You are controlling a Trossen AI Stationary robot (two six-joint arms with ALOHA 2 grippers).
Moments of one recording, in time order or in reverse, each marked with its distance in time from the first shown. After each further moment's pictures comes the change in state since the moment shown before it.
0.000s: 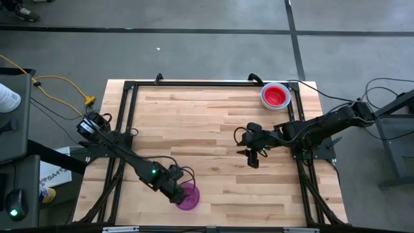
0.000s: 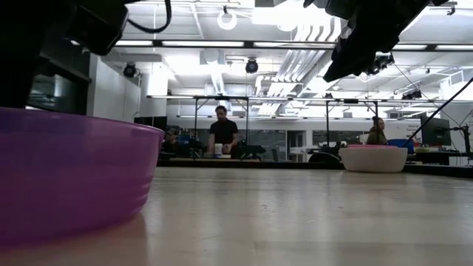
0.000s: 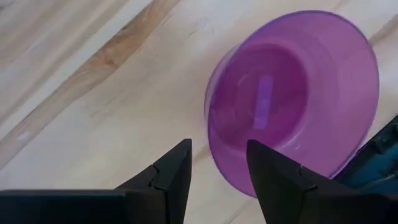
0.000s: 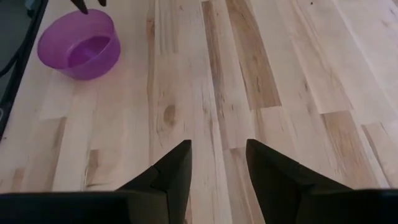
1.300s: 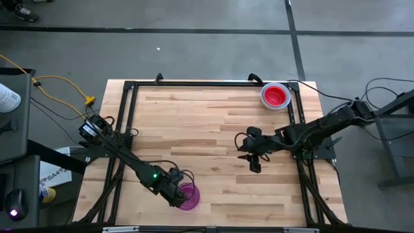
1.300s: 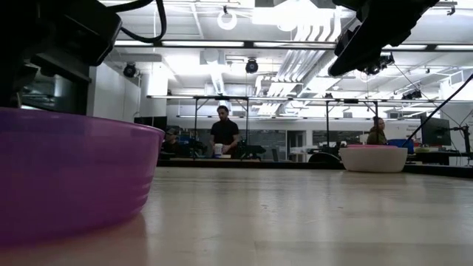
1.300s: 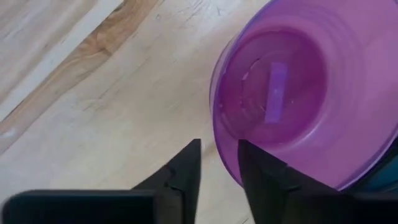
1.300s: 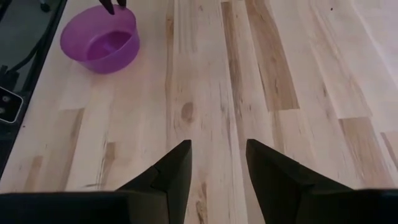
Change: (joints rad) left arm -0.024 0.046 0.000 0.013 0.003 0.002; right arm 0.073 0.000 0.000 0.012 0.019 0.004
